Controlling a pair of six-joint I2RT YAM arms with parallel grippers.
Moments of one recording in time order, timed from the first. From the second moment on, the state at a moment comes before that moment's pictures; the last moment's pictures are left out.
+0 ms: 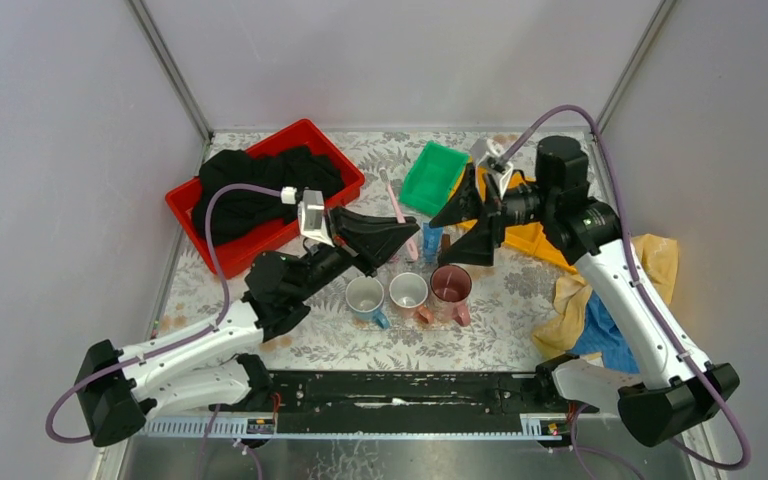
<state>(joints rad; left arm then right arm) -0.95 0.99 0.70 0.82 0.13 -0.48 0.36 1.15 1.27 -0.42 -1.32 0.02</state>
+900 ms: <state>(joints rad) -0.85 1.04 0.73 0.85 0.20 -0.58 0.51 1.23 1.28 -0.48 -1.25 -0.05</state>
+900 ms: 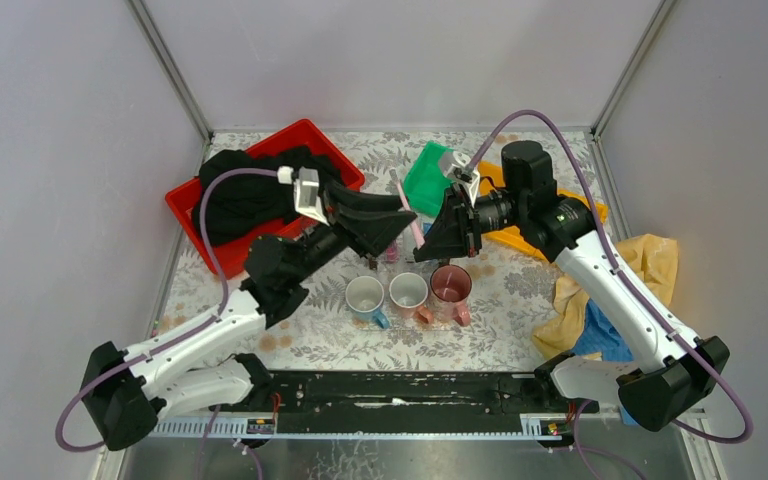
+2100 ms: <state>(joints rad) -0.71 0.79 0.71 0.21 0.46 -0.14 0.30 1.15 1.15 -0.57 -1.18 -0.21</state>
